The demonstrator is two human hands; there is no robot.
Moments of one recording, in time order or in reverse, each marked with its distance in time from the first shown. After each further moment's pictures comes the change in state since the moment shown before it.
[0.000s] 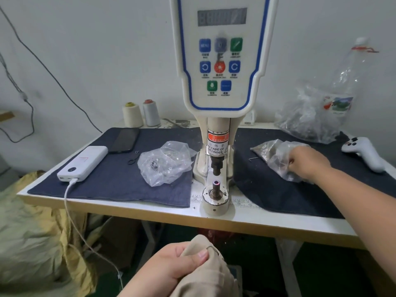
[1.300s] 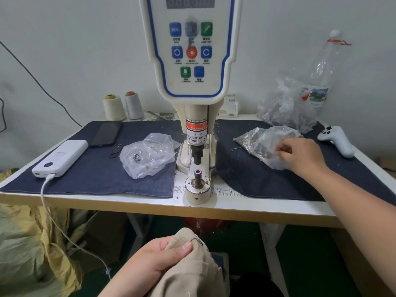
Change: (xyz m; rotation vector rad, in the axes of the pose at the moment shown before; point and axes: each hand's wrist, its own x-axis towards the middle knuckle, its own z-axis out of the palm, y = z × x) left_hand 0.002 -0.011 0.005 -0.049 -0.030 -0.065; right_hand -0.004 0.051 0.025 0.236 0.421 -0.229
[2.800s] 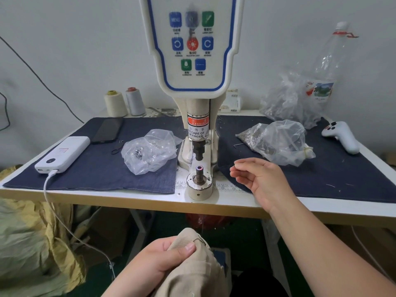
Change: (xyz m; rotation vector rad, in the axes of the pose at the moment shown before) left_hand -0.004 0.000 0.007 -0.096 0.024 -0.050; right_hand -0.084 -0.104 0.022 1.490 -0.230 0.453
